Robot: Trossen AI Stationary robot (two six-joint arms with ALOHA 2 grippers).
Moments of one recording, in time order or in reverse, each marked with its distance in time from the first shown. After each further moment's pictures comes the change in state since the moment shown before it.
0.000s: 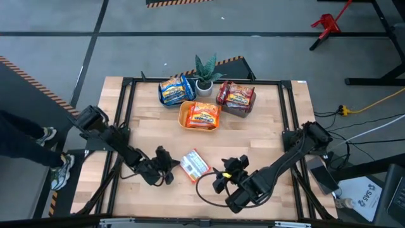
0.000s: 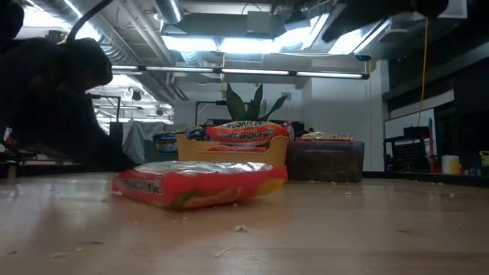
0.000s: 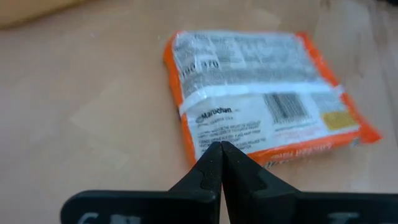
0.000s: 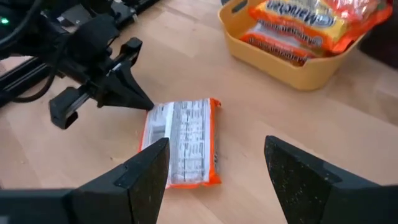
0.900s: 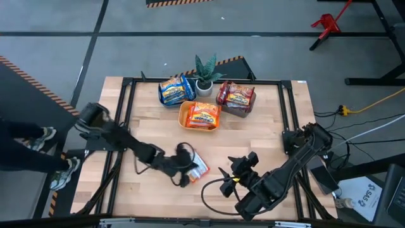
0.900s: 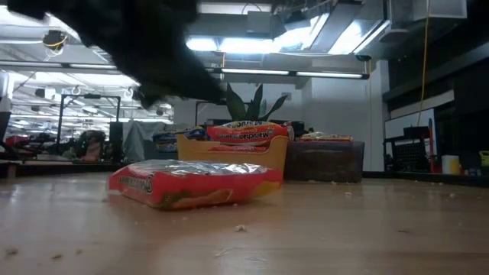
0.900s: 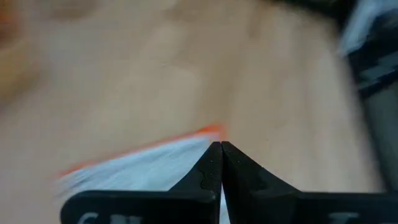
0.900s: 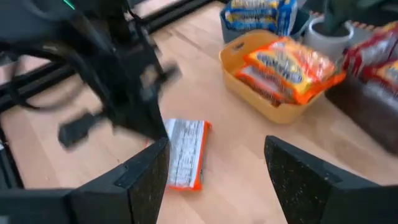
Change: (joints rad) left arm 0.190 -0.012 0.333 -0.142 0.322 0.336; right arm 0.055 -0.001 0.305 -0.390 0.044 -0.035
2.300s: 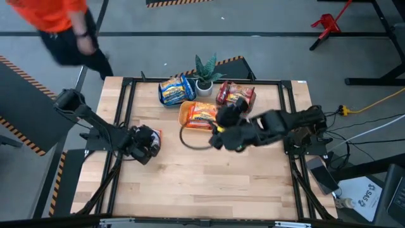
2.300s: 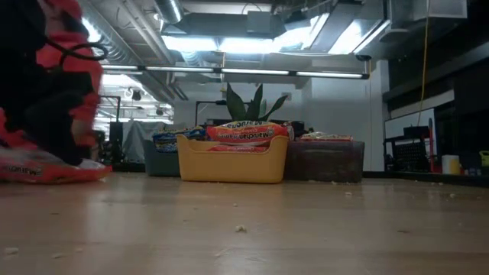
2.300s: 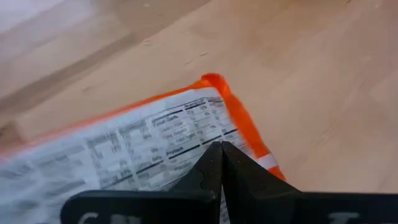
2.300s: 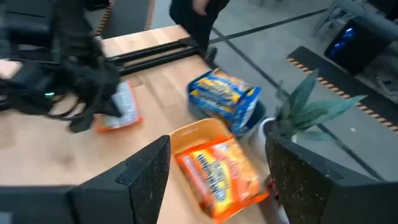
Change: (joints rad) left arm -0.044 -0.489 -0.411 -0.942 -0.181 -0.829; right arm -0.399 -0.067 0.393 0.023 -0.147 -0.882
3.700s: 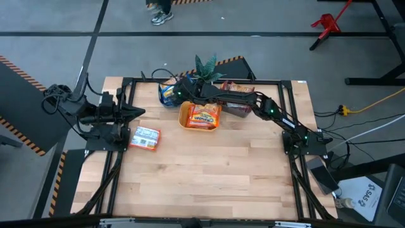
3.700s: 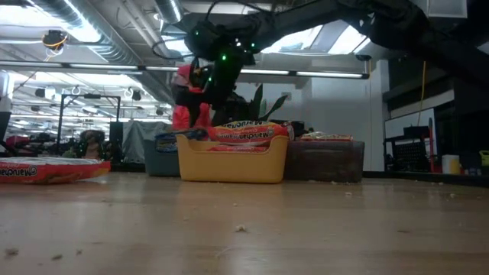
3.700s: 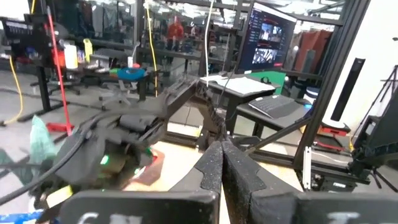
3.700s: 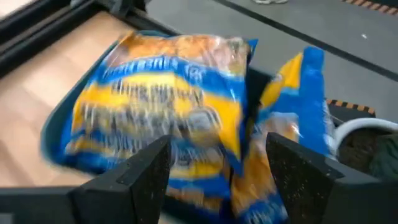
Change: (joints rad) left arm -0.017 -0.624 0.555 0.276 -0.070 1.285; right arm -0.586 0.595 0.001 0.638 -0.330 -0.050
